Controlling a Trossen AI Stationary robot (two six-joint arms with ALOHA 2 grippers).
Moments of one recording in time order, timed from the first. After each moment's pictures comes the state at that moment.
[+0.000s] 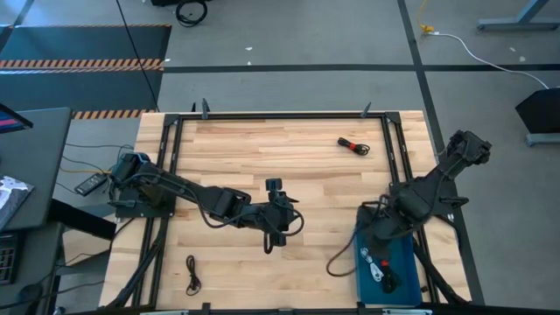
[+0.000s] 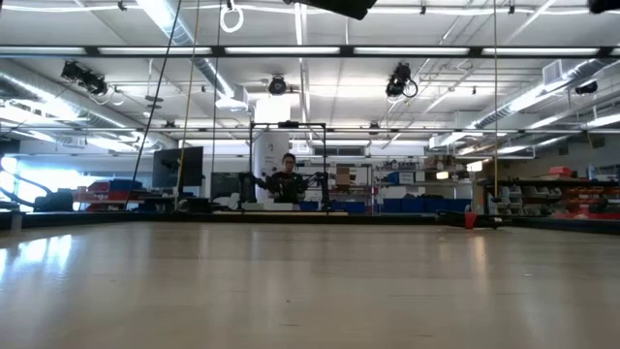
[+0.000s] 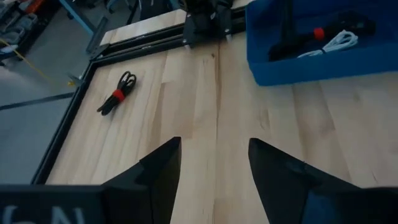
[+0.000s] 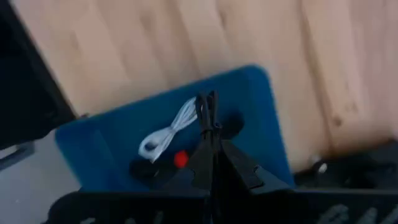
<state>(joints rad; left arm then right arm) -0.35 1.74 1.47 -0.36 -0.55 0.00 0.69 1.39 1.29 -1.36 -0.03 1.08</state>
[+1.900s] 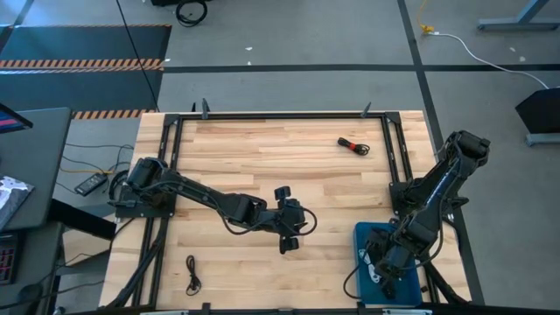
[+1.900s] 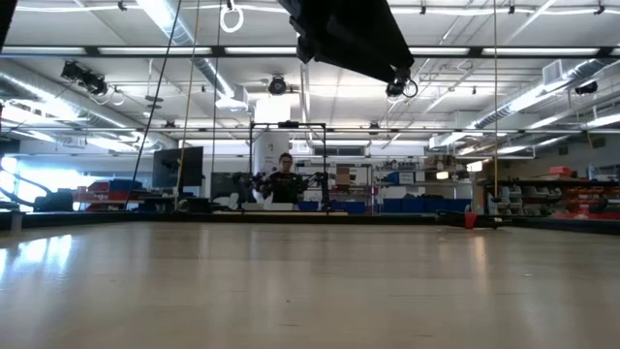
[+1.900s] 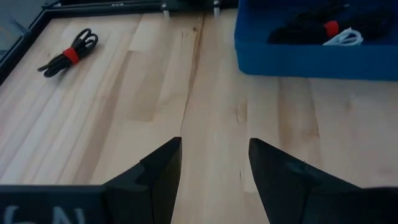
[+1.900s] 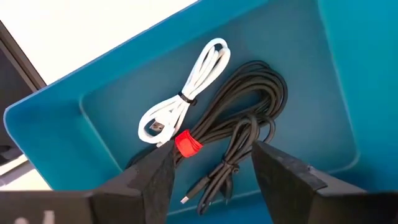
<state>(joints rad) -0.32 1.90 1.47 -0.26 -0.45 -0.20 0.93 1.39 0.94 -0.96 -0.03 1.44</state>
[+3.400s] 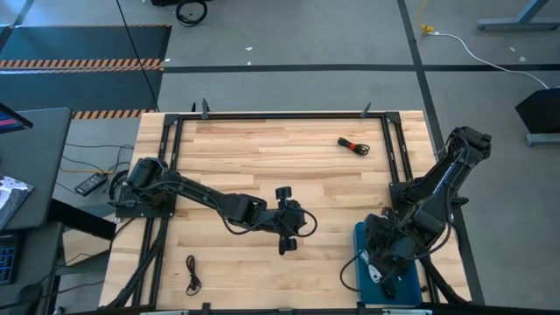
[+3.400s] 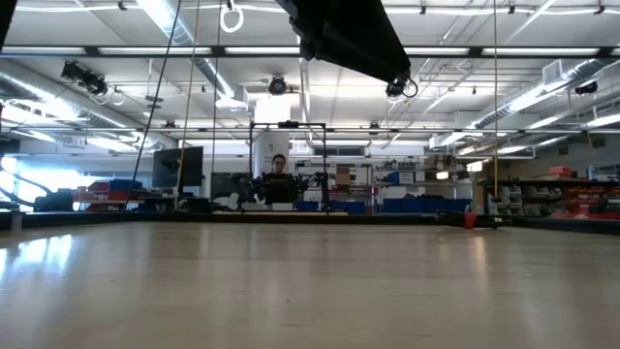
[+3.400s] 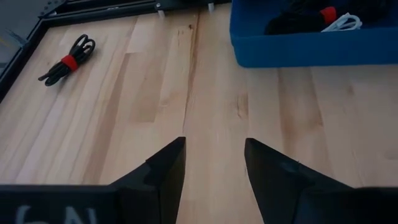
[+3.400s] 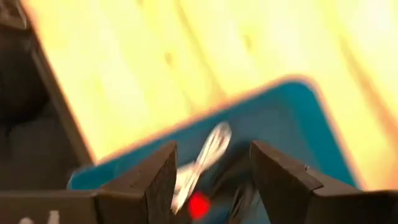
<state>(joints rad) -0.32 1.90 1.47 -0.27 -0.45 -0.13 0.90 1.31 1.03 -1.03 0.29 1.38</state>
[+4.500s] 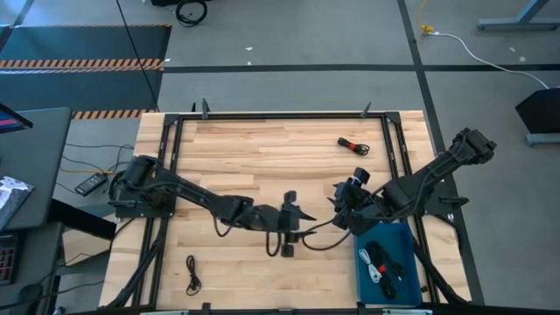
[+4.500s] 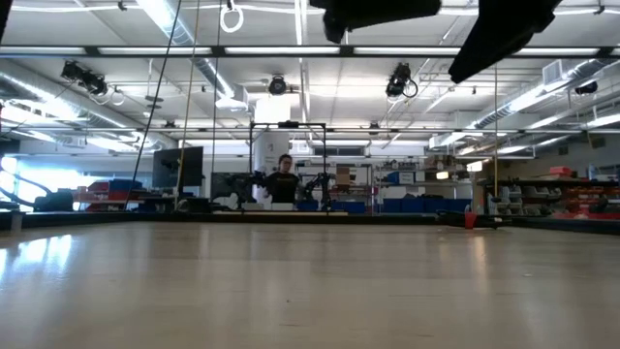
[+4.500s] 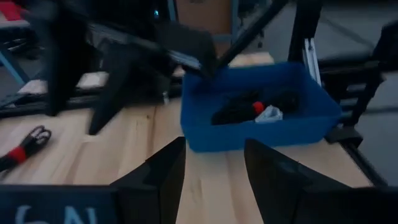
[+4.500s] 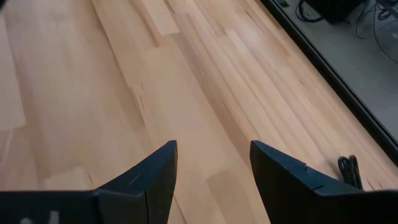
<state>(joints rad) -0.32 1.84 1.25 0.31 -0.30 0.00 0.52 1.32 1.03 -0.87 0.78 0.76</state>
